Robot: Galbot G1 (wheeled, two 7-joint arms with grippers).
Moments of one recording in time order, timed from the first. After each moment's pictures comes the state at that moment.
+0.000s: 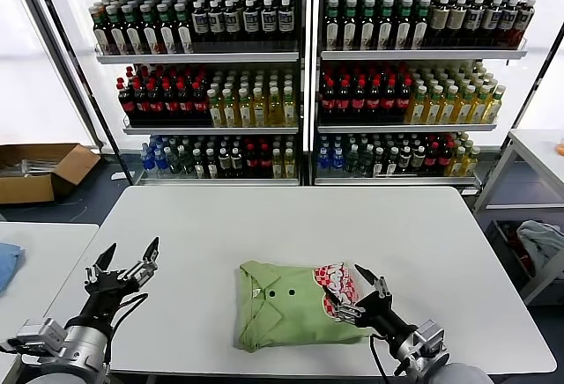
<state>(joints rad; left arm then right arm) 1.55 -1.39 -0.85 -2.32 -0.49 0.41 0.05 -1.48 1.01 0.40 2.12 0.38 -0.20 -0.16</state>
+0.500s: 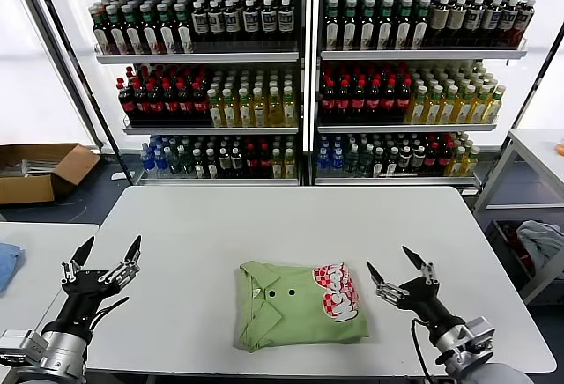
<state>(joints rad) 1.57 -1.39 -0.93 -2.29 -0.39 0.28 0.19 -1.56 1.08 0.64 2.13 0.39 -0.14 -0.18</state>
